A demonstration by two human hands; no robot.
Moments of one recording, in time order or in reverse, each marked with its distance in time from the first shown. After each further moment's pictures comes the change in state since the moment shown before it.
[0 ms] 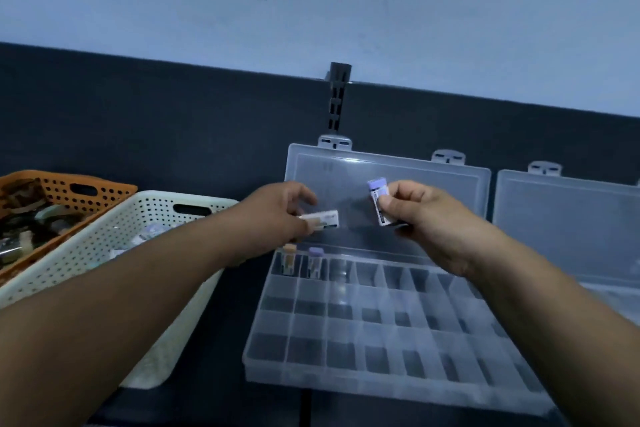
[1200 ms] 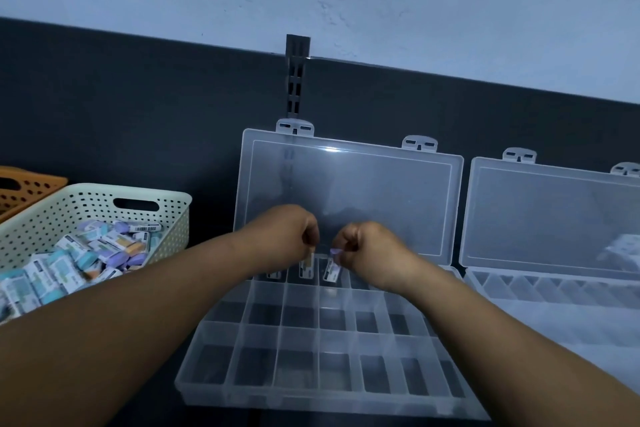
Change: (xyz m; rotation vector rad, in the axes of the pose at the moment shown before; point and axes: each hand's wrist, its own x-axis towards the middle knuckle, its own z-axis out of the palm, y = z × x) left_hand 0.066 -0.015 0.068 0.575 -0.103 0.092; right_hand 0.030 0.074 -0.005 -0.738 -0.067 0.054
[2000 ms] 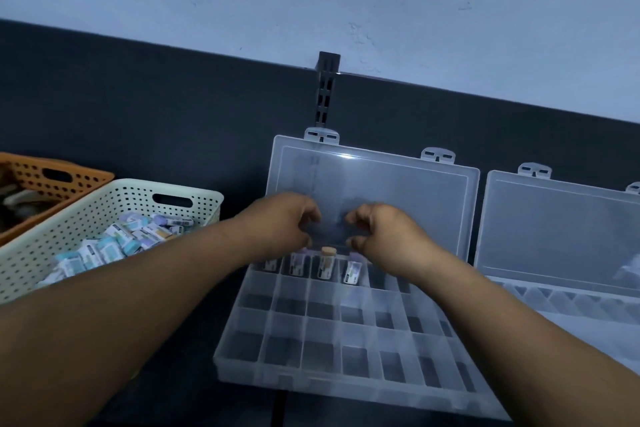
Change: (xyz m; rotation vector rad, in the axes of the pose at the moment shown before) left_hand -0.030 -0.022 -0.028 -0.032 0.123 0.004; right_hand -0.005 -0.037 -0.014 -0.205 0.115 -0.086
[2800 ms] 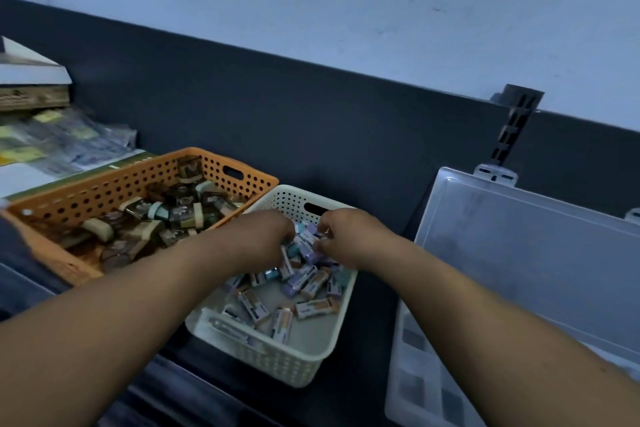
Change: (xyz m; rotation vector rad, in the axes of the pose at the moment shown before) left_hand -0.106 -0.170 -0.081 0.311 -0.107 -0.372; right_hand 0.082 -0.217 0.095 -0.244 -0.312 -0.322
